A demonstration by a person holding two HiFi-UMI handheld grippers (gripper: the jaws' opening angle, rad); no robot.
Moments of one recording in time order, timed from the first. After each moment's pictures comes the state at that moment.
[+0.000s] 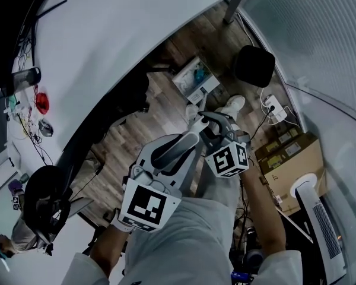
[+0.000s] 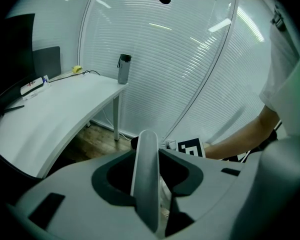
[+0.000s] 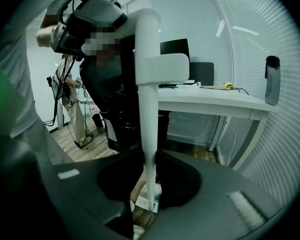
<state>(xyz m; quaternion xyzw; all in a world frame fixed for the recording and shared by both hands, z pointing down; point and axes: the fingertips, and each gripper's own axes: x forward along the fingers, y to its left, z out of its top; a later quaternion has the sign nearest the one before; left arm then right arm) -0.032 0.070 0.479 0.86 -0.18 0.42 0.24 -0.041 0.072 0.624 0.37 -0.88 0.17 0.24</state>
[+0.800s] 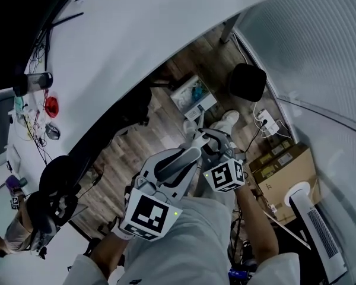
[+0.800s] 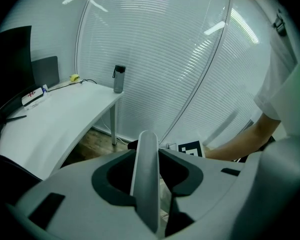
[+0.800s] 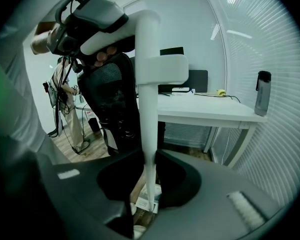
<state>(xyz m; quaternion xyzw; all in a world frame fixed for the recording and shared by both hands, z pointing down) -0.030 0.086 0.419 0.87 -0.16 0.41 0.23 -0.037 0.085 0.563 0.40 -0.87 0.17 0.23</state>
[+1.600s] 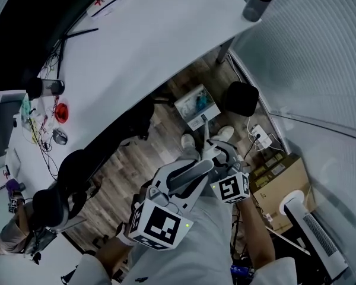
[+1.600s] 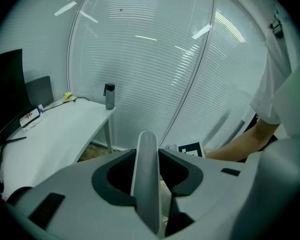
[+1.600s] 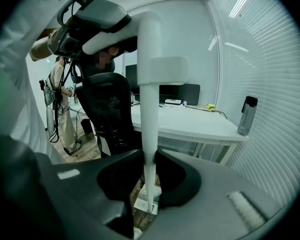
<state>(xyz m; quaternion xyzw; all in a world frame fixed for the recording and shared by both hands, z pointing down) -0.007 0.098 0.341 0.90 -0.14 0.38 0.19 -0.007 0.086 0.485 0.44 -0.86 0.13 0.22</state>
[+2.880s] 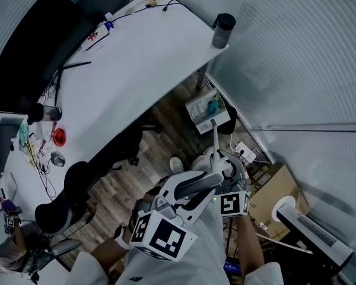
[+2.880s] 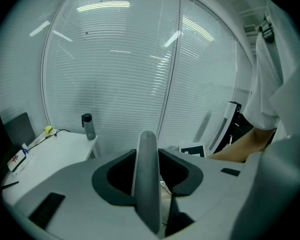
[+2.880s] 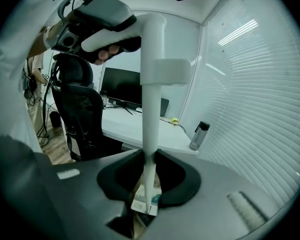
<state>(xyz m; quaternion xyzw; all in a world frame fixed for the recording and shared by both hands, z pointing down) 0.053 0.125 0.243 0.94 -0.05 0.32 0.10 0.083 0.096 0.378 0.59 -0.77 0.06 0.25</state>
